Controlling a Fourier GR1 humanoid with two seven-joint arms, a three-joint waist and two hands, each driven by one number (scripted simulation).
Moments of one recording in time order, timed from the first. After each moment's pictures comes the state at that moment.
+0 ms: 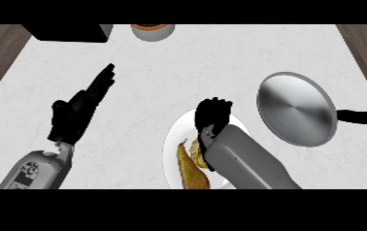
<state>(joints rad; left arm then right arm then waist) -0.23 0.43 -0.30 -1.55 0.19 0.13 0.18 -0.65 -0.03 0.66 -1.13 0.63 0.49 1.19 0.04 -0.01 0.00</state>
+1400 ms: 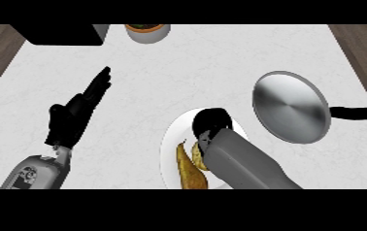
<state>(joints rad) -0.19 0.41 -0.26 -1.56 0.15 0.11 0.17 -0.68 -0.05 0.79 -1.03 0.53 0.54 1.22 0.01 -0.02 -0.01</state>
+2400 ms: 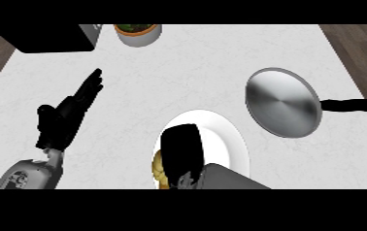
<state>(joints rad) -0.15 0.41 -0.21 -1.57 0.15 0.09 0.19 -0.61 -0.02 0.92 -1.47 0.66 0.40 1.12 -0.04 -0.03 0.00</state>
